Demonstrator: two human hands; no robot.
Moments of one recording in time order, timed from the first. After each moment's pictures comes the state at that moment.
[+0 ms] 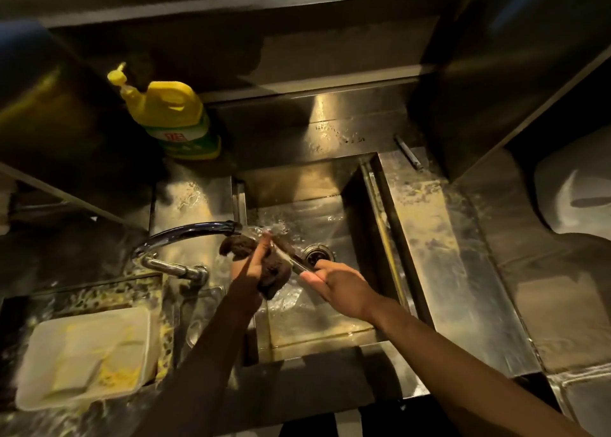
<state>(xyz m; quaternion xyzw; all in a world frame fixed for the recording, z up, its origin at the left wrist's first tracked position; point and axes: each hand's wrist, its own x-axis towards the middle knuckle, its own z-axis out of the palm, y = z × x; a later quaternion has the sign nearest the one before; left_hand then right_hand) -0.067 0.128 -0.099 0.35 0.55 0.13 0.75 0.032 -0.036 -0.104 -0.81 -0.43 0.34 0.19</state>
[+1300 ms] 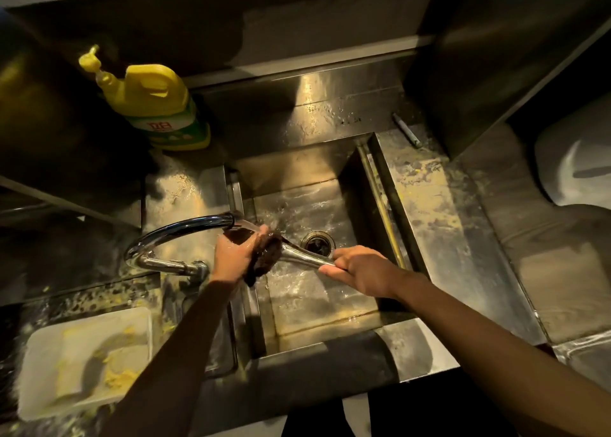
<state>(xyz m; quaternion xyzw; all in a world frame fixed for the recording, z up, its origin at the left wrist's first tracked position) -0.074 0.168 -0.103 0.53 0.52 0.08 0.67 0.057 -0.053 -0.093 -0.80 -0.46 0.35 0.15</state>
